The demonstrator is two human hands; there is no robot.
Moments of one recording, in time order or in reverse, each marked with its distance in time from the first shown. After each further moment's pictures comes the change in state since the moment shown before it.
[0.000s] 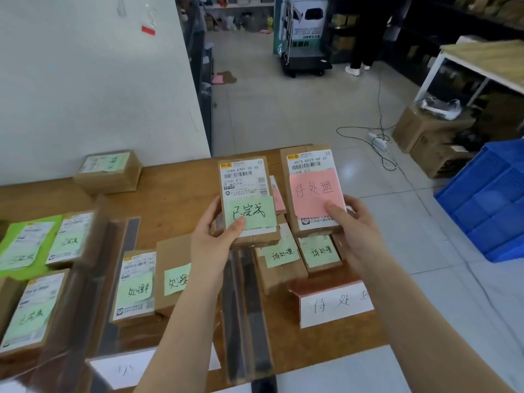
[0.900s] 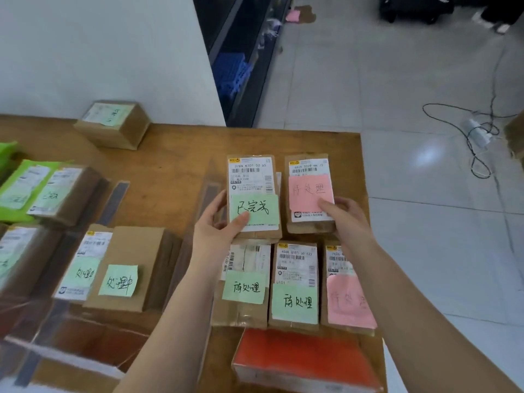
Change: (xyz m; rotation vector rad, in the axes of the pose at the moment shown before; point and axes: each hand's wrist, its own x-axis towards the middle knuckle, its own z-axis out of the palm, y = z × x) left_hand 0.091 -0.052 0.100 0.045 0.257 -0.114; right_hand 0.223 0.037 -0.021 -0.319 -0.196 0.299
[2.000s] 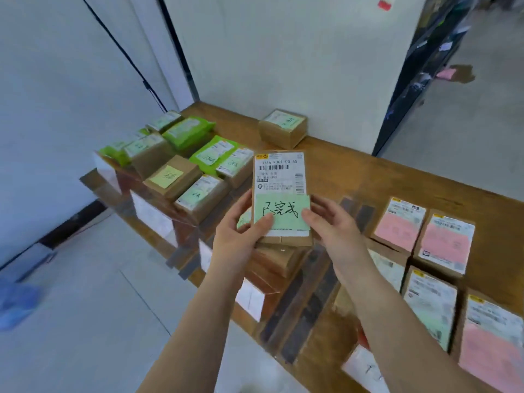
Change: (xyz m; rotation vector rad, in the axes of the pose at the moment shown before) left_hand -0.132 0.042 -0.182 -0.230 0.342 0.213; right_hand -0.198 -0.004 0.203 -0.050 -0.703 -0.297
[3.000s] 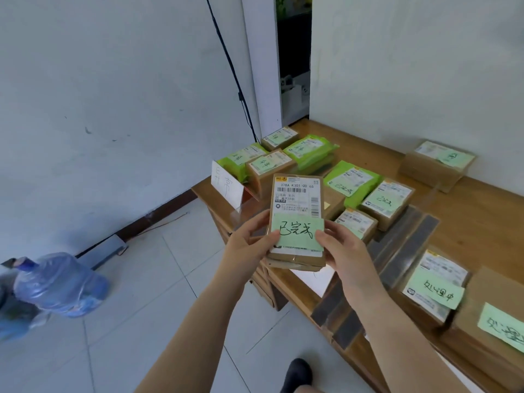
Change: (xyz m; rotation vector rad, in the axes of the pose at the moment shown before) left_hand 0.097 0.071 -0.348 0.162 0.054 -0.049; right_hand 0.082 0.079 0.349 -0.011 -0.217 0.027
